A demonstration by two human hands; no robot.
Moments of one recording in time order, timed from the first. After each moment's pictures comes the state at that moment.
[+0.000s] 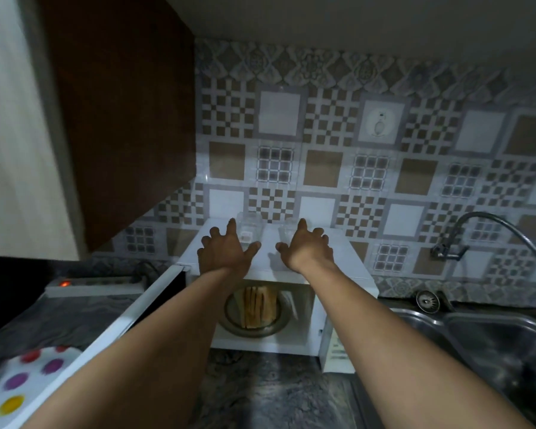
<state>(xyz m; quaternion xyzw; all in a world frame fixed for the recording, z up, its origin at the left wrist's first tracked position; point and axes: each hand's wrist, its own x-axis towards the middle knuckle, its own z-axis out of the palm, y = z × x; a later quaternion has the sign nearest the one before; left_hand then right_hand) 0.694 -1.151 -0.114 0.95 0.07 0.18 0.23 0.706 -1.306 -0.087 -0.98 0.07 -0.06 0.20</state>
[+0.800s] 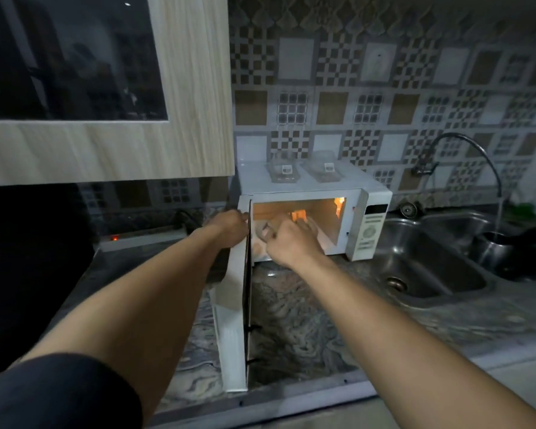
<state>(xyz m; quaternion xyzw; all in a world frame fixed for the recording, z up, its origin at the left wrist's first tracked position) 0.568 -0.959 -0.140 0.97 -0.07 -0.01 0.22 0.492 -1.094 -0.145 -0.96 0.08 -0.07 0.25</state>
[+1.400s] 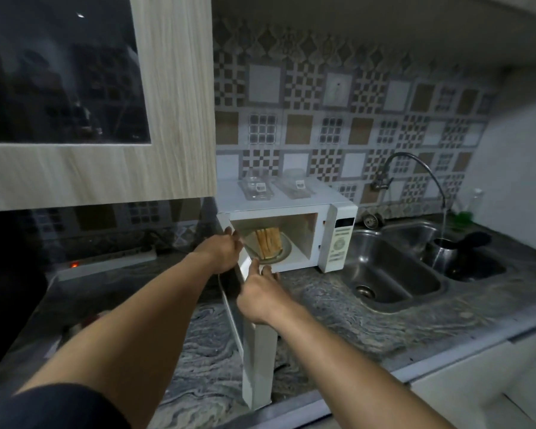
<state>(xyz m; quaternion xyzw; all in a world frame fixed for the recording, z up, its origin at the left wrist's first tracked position) 0.569 -0.966 -0.150 0.96 -0.22 -0.03 0.13 0.442 -1.053 -0.156 -0.96 0.10 0.09 0.24</state>
